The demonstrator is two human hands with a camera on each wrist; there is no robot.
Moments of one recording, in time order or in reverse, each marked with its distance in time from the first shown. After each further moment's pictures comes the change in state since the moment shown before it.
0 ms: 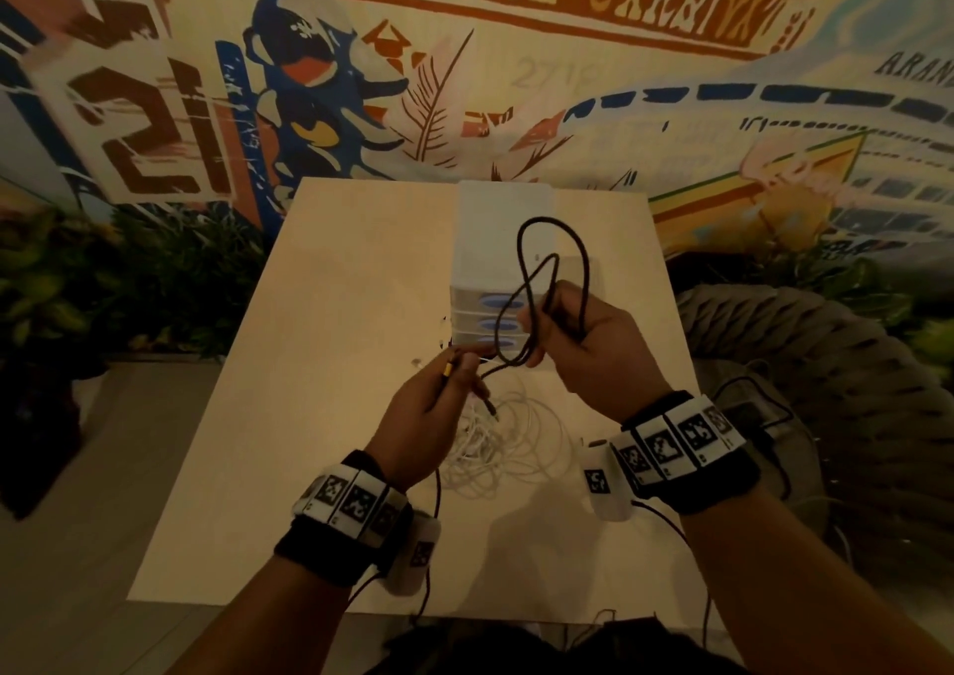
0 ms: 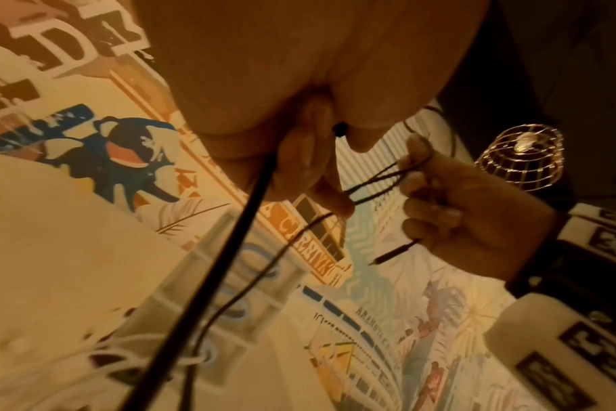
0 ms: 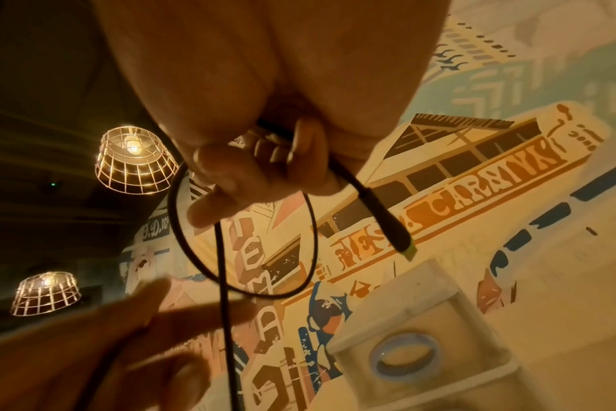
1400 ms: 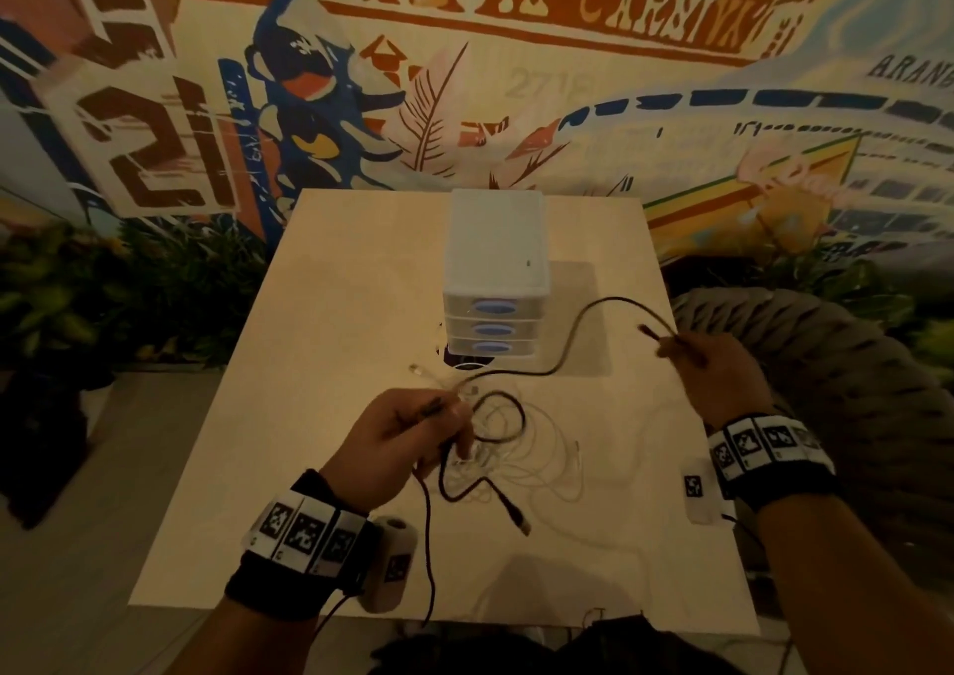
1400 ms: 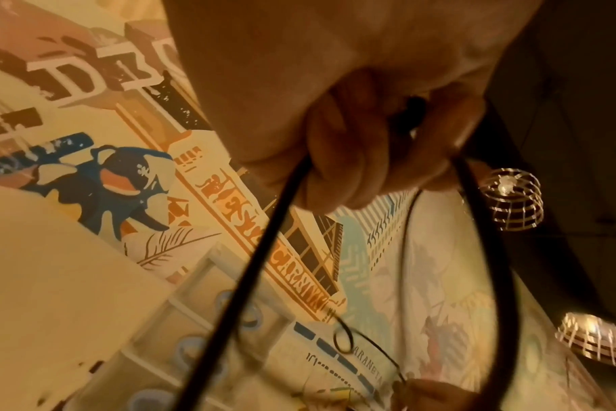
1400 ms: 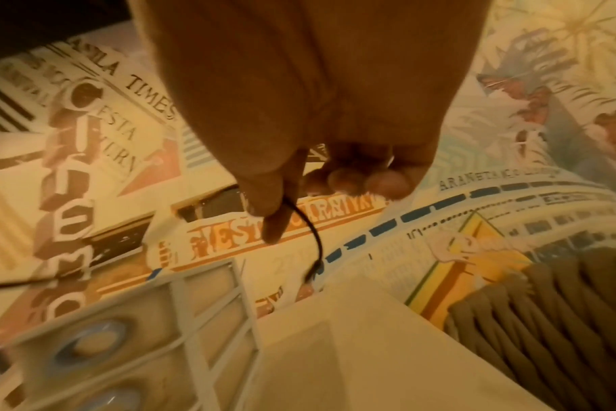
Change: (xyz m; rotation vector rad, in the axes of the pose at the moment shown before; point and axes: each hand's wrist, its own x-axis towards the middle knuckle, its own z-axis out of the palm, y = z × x) left_hand -0.027 0.032 -0.025 -0.227 -0.230 0.114; right_hand -0.036 0.143 -0.107 -0.609 0.188 0.419
